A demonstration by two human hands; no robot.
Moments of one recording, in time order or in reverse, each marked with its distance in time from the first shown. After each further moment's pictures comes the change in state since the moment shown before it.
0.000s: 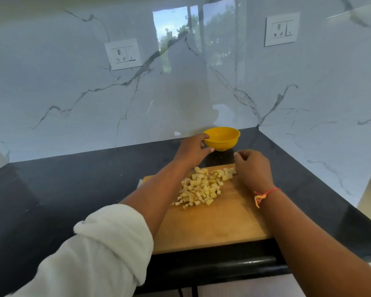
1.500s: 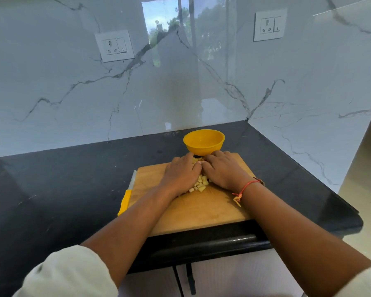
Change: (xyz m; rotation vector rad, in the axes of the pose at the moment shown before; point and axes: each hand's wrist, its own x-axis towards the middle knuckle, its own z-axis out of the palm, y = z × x) left_hand -0.083 -0.014 0.023 0.262 -0.062 -0.002; right_hand -0.026 -0.019 0.019 -0.540 -0.455 -0.409
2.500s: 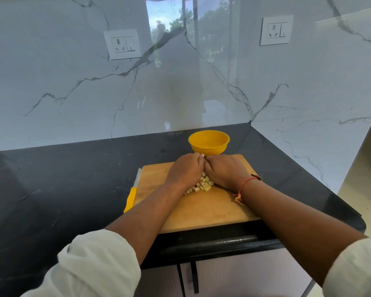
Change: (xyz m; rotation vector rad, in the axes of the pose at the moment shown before) left_hand 0.008 -0.001 0.003 -0.065 0.131 0.026; right_hand 0.007 -0.008 0.005 -0.083 0.091 -0.064
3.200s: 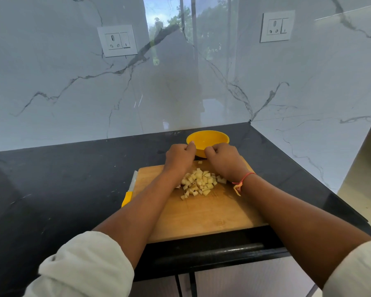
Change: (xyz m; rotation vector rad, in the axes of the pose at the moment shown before) left_hand 0.029 -0.003 -0.013 -0.502 0.115 -0.337; right_hand 0.022 0.001 -0.013 0.478 0.154 0.307
